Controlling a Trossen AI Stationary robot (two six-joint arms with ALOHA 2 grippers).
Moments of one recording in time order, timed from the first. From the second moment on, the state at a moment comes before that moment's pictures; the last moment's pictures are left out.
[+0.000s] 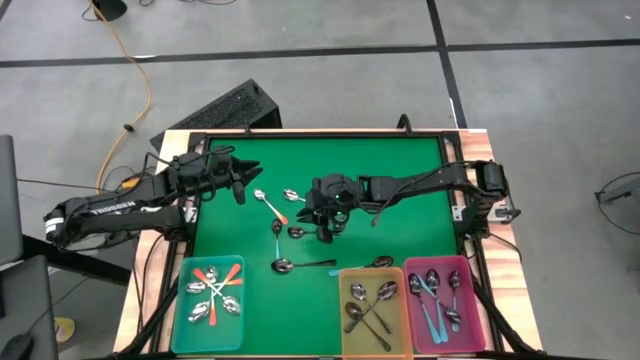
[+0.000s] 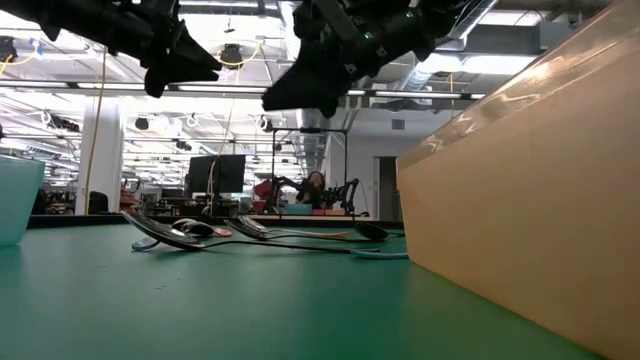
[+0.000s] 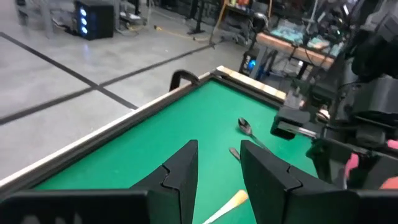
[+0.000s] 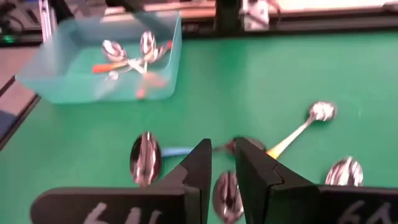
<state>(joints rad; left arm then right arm) 0.36 0.65 0.52 -0.09 -0.11 -0.27 -0.05 1.82 1.27 0.05 -0.18 0.03</state>
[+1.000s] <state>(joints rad) 0.37 0.61 0.52 0.02 -0.11 -0.23 -0.08 1.43 1.27 -0.42 -0.18 -0.10</state>
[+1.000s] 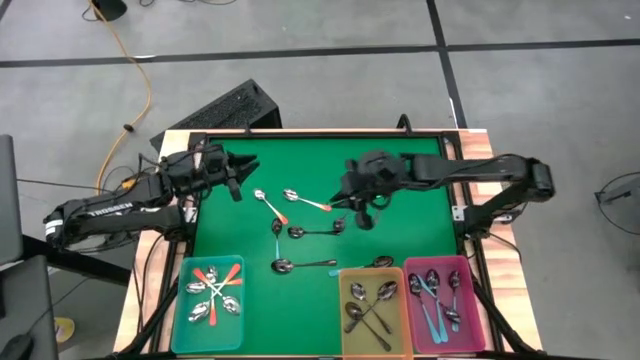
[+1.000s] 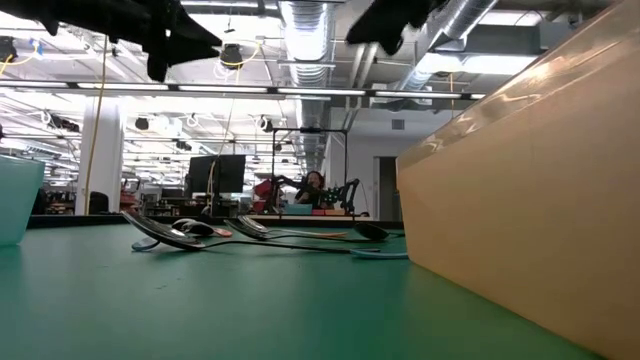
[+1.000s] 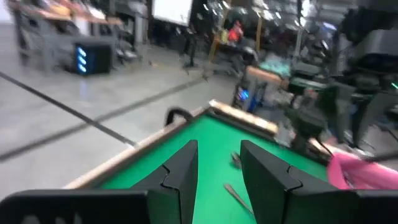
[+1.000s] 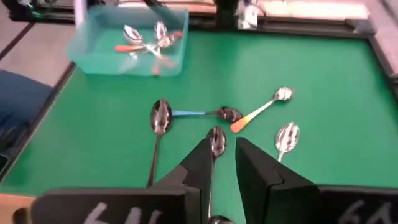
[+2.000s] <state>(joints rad) 0.30 0.59 0.52 -0.04 0.12 -0.12 0.09 1.56 1.10 -0.53 0.00 0.19</state>
